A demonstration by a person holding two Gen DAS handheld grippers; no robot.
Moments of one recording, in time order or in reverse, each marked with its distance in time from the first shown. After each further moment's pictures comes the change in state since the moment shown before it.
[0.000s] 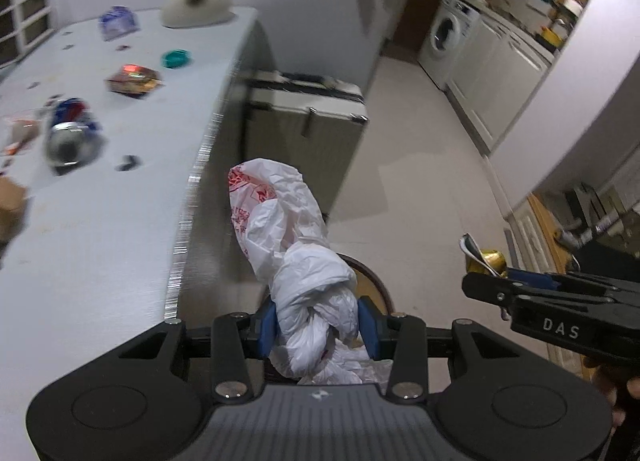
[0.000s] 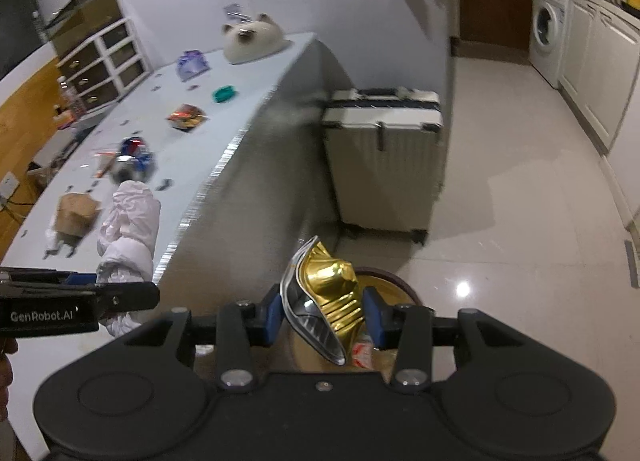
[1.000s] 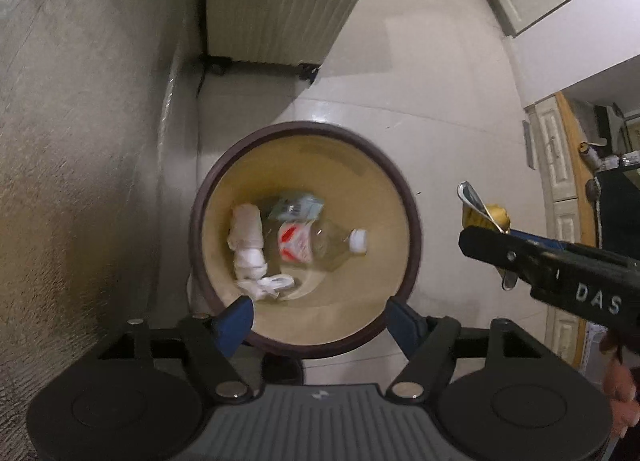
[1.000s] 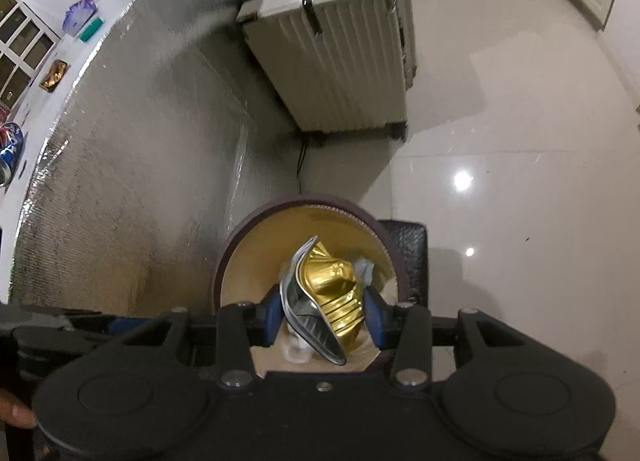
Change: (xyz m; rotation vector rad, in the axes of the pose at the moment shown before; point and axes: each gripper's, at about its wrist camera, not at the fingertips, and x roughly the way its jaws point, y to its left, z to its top) left arm 0.246 0.015 0.002 -0.054 0.471 -0.047; right arm 0.186 -0.086 -0.014 0.197 0.308 0.016
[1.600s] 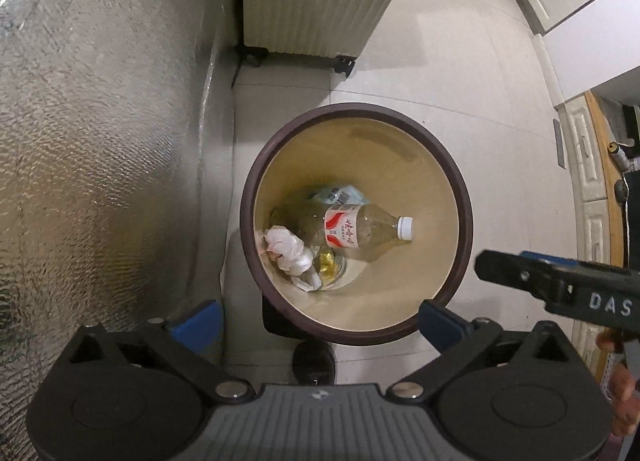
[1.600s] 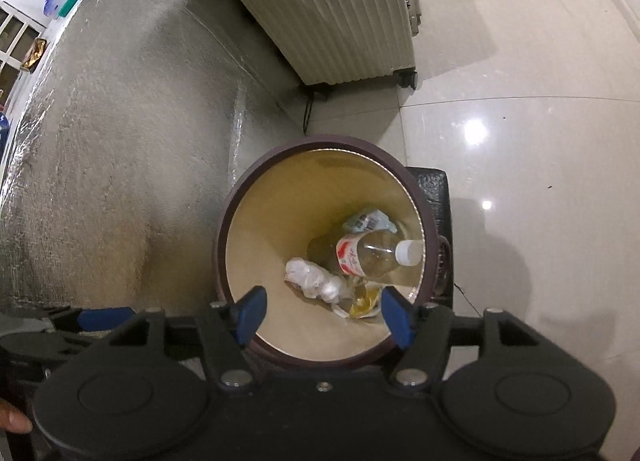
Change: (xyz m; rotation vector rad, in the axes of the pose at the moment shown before) left arm 0.000 0.029 -0.017 -0.021 -0.002 0.079; right arm 0.029 -0.002 -0.015 0.058 0.108 0.033
